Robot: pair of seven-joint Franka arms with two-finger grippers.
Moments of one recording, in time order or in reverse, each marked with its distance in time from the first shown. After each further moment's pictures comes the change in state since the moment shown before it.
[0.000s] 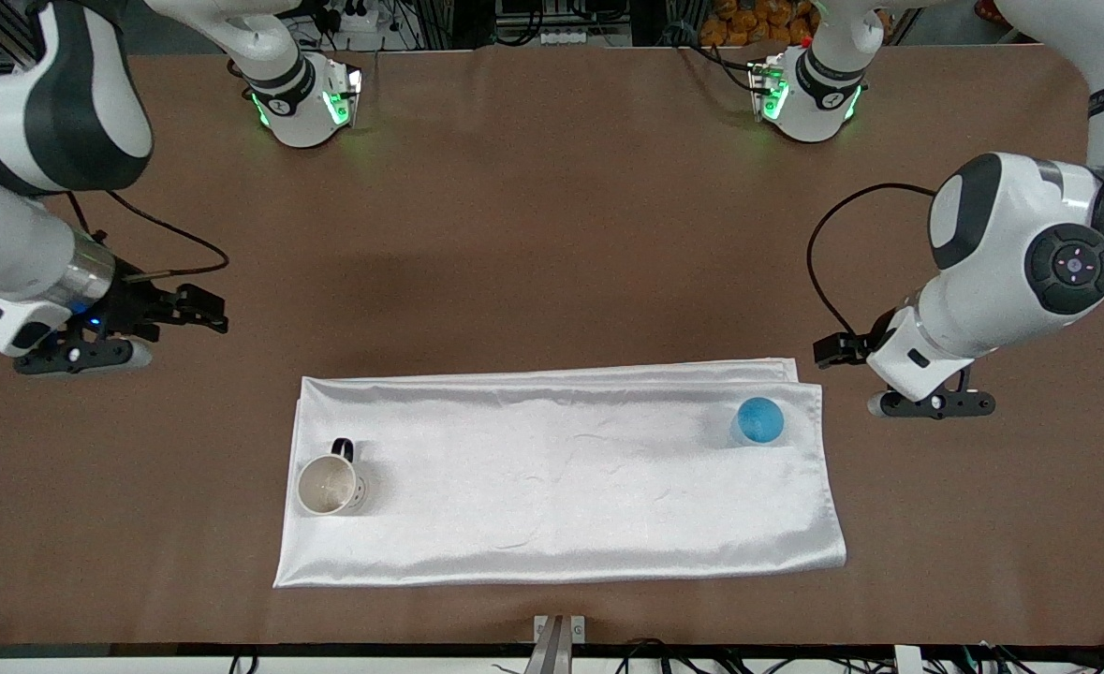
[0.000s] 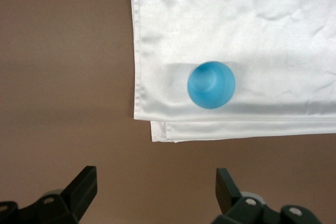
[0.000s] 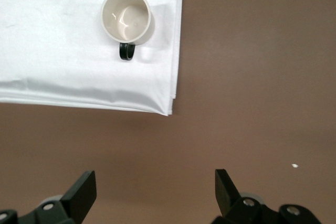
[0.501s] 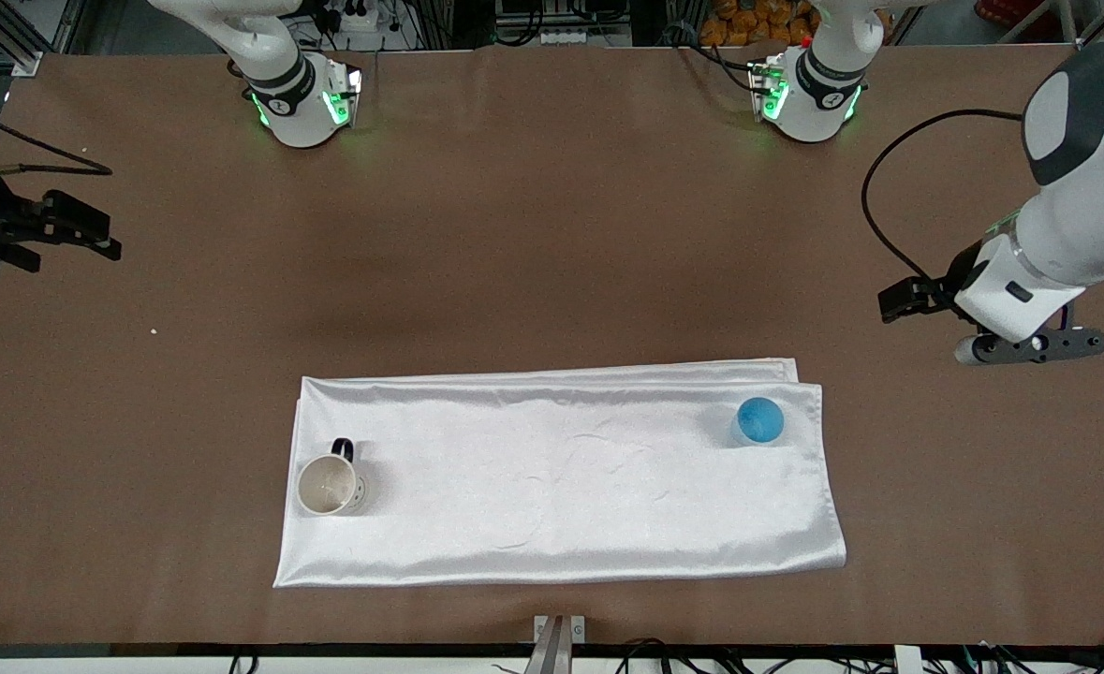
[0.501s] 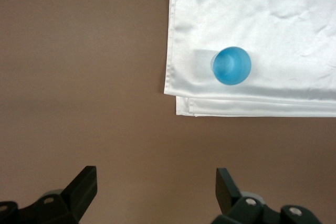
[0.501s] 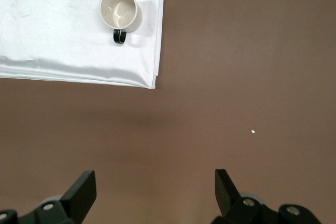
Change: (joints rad) left arm 0.058 -0.153 0.001 0.021 0.000 -0.174 0.002; right arm -0.108 -0.098 -0.002 0.196 -0.009 -0.312 -0.127
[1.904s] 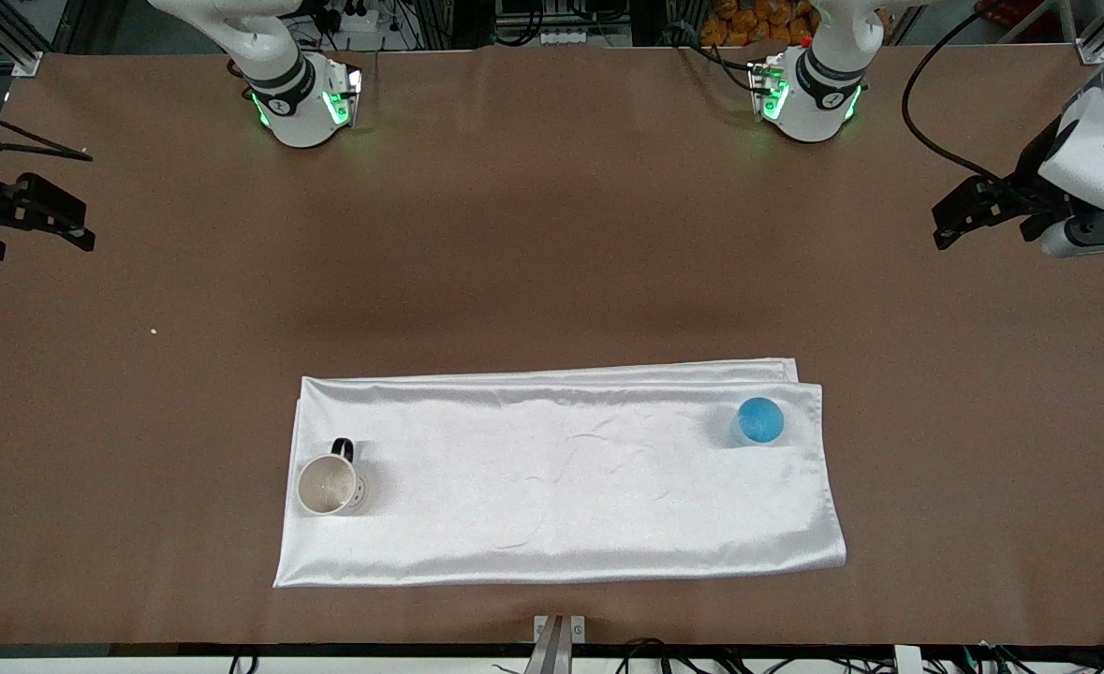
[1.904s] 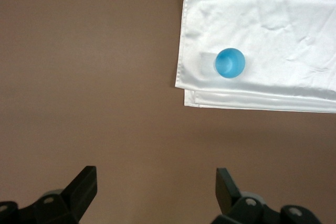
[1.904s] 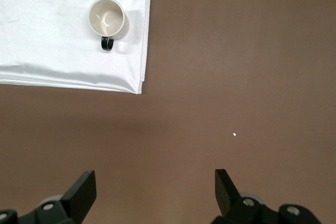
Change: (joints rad) left arm 0.013 -0.213 0.004 0.012 0.001 -0.129 -0.011; right arm 0.000 -0.031 0.007 0.037 -0.066 -0.015 0.000
